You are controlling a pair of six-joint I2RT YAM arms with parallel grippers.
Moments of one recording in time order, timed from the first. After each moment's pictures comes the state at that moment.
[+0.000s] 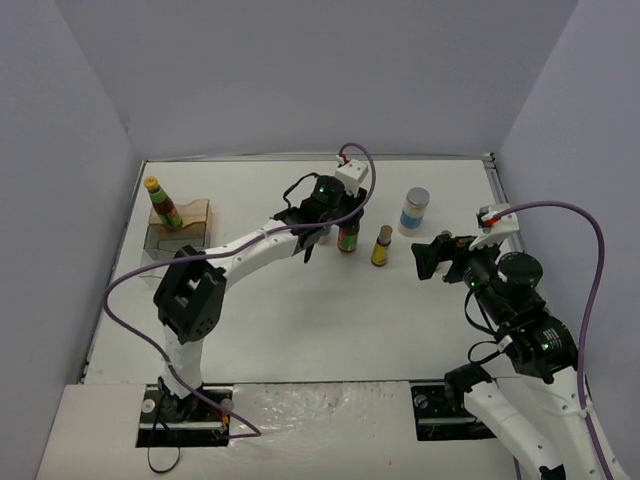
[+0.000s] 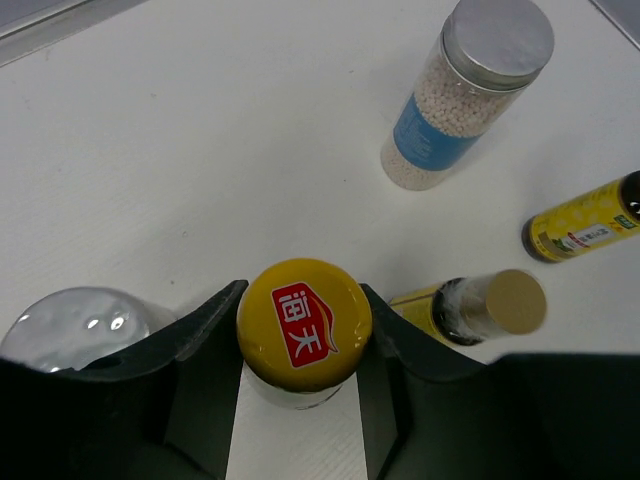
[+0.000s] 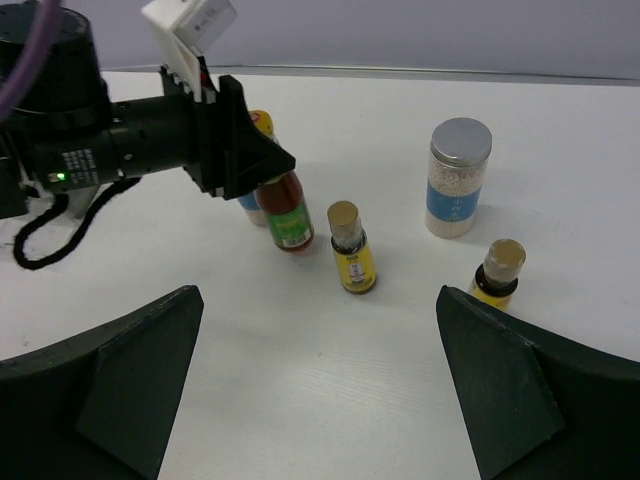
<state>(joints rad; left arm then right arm) -0.75 1.91 1.55 -0.03 -0.04 -0.16 0.37 0.59 0.94 -0.53 0.04 0.21</state>
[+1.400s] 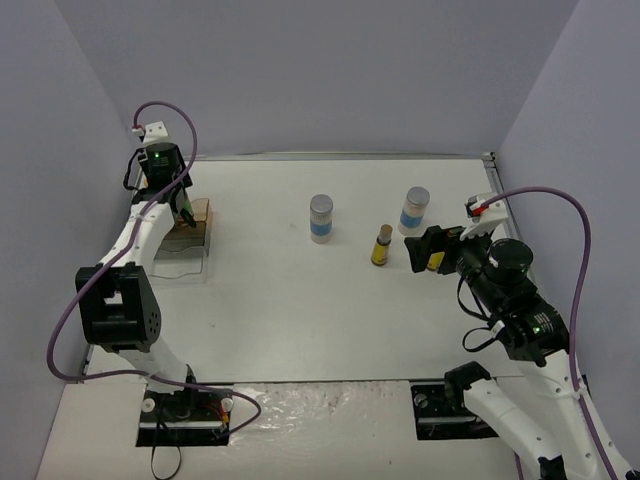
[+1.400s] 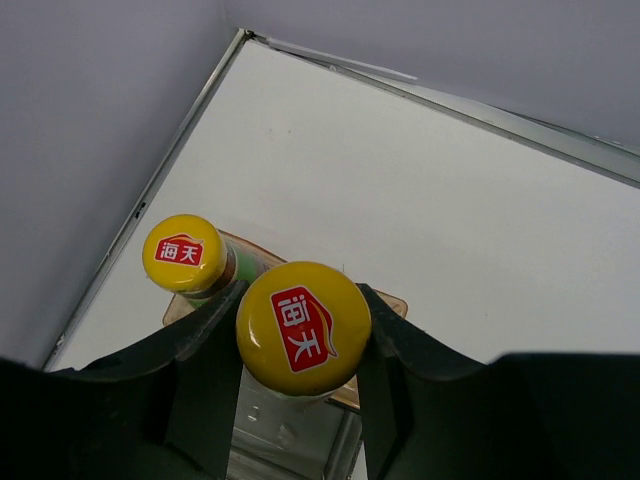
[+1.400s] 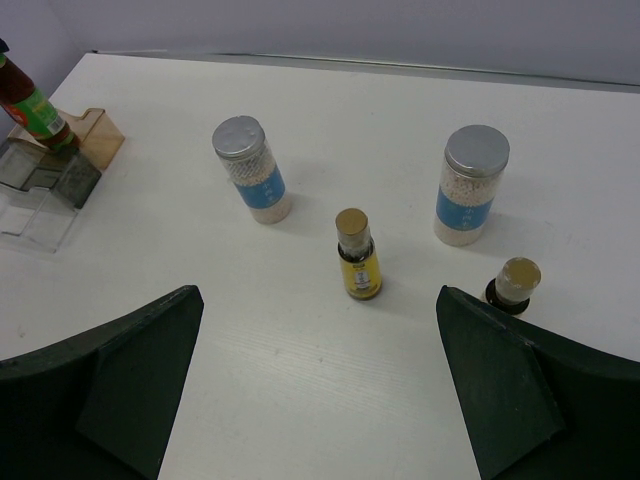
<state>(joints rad) 0.02 1.65 1.36 -0.13 -0.34 -0.18 0.37 0.67 0.95 -0.49 0.00 0.18</state>
